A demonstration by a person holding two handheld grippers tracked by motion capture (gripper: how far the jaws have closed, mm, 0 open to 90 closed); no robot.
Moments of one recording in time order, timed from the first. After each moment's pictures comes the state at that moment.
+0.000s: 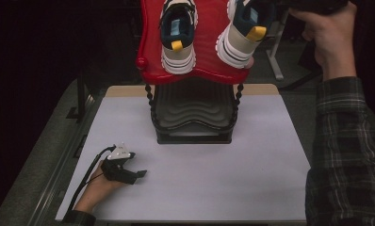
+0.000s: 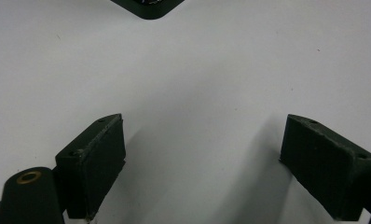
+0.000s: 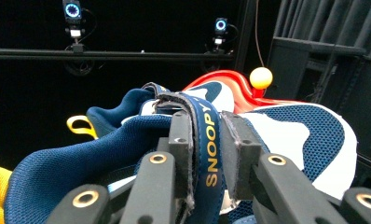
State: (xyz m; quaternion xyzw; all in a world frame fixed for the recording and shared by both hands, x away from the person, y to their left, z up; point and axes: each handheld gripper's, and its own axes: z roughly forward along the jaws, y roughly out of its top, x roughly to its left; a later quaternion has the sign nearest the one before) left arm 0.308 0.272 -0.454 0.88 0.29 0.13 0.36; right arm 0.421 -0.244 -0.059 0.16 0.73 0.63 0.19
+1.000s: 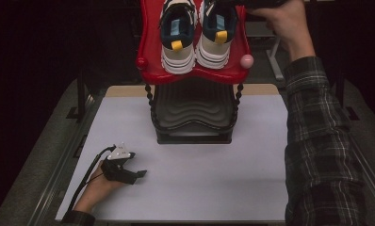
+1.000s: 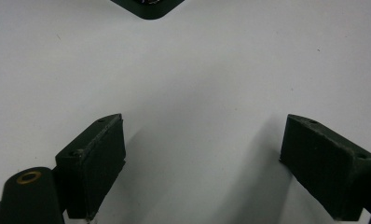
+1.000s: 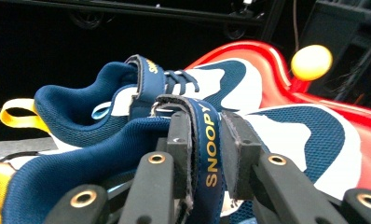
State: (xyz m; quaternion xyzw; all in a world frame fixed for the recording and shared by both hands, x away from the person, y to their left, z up) left arm 0.308 0.272 -0.454 0.87 0.29 0.13 0.36; right arm 0.476 -0.175 -0.063 0.12 0.80 0.56 0.16
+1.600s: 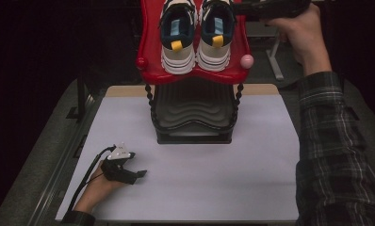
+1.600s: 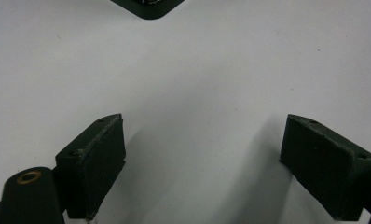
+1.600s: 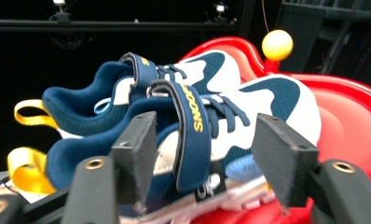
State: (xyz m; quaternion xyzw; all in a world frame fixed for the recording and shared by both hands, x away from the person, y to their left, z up) left arm 0.308 0.272 -0.454 0.88 0.29 0.13 0.36; right arm 0.448 -0.208 -0.074 0.19 0.77 0.59 0.17
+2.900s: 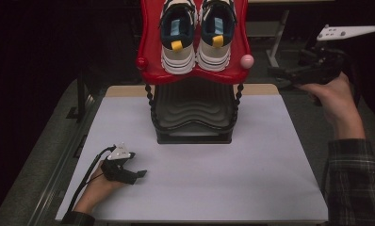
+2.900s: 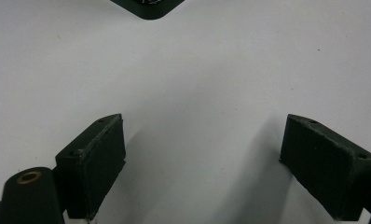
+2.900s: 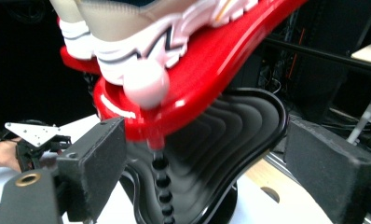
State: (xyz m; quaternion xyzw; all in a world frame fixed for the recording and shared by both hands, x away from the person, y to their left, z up) left arm 0.307 0.272 -0.454 0.88 0.29 0.13 0.36; right arm 0.375 -0.280 -0.181 0.29 0.76 0.56 0.18
